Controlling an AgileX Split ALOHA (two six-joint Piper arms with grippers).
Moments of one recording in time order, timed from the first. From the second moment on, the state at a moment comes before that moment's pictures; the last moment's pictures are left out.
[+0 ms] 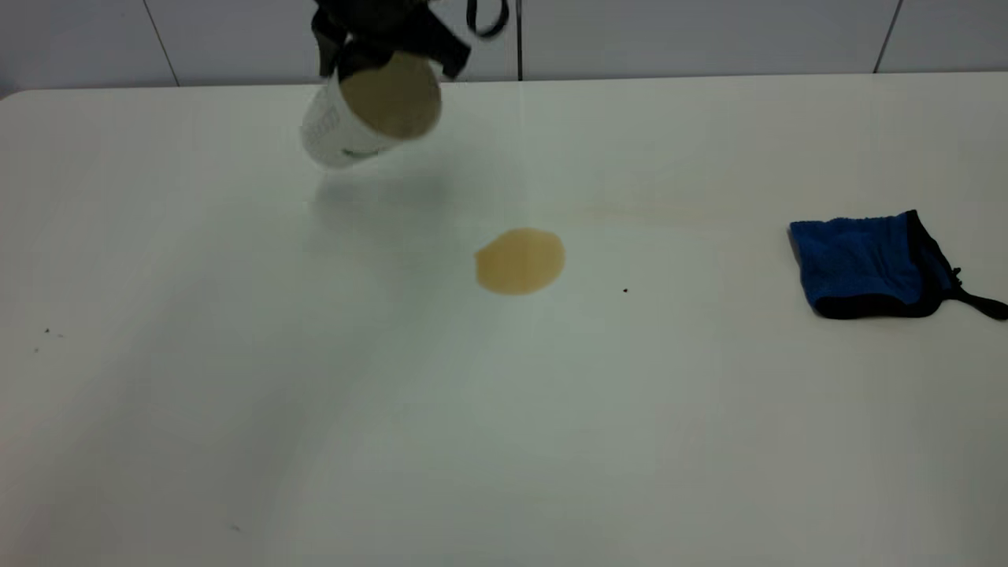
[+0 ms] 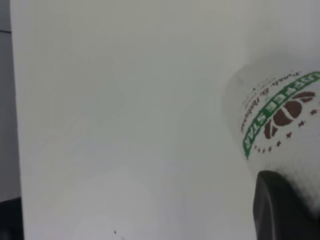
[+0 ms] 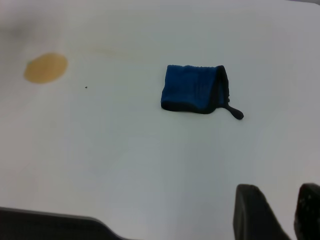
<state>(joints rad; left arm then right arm) -0.59 2.52 -2.18 0.69 1.17 -0.62 -0.05 -0.02 -0.47 0.06 1.12 -0.09</state>
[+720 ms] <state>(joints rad) -0.15 2.47 -2.22 -0.20 1.14 -0.02 -0.05 -0.02 -0.47 0.06 1.12 -0.09</state>
